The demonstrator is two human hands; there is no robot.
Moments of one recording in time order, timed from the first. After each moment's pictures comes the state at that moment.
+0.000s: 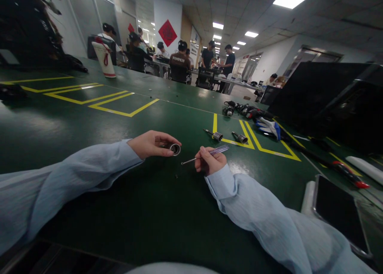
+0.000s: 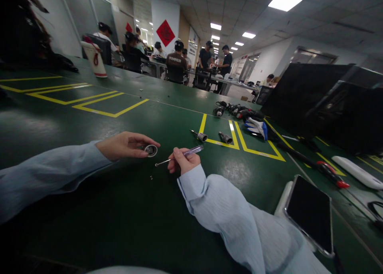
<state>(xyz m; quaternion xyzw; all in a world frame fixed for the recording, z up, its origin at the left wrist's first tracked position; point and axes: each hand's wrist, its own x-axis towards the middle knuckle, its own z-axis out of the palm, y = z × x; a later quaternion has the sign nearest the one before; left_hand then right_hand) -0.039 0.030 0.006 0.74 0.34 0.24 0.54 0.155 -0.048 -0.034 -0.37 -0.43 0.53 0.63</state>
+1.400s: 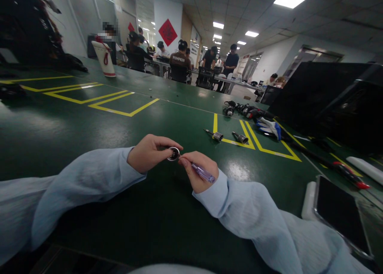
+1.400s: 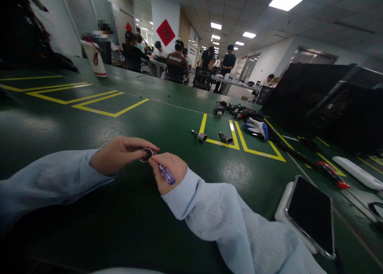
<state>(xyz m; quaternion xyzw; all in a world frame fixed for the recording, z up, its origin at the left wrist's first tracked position) -0.024 -0.005 0.015 0.76 0.39 0.33 0.40 0.137 -0.063 -0.015 -0.36 -0.77 0.10 0.52</state>
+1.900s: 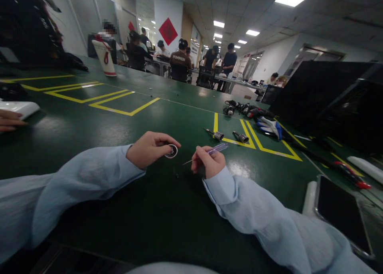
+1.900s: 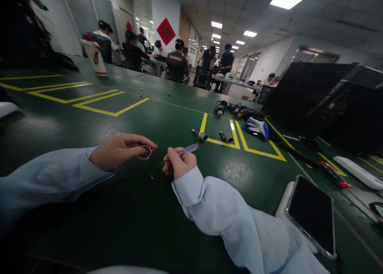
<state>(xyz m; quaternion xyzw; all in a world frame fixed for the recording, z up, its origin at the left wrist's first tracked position) -0.025 -0.002 0.016 0.74 0.42 0.33 0.42 0.141 -0.054 -0.019 -0.45 -0.48 0.46 0.59</state>
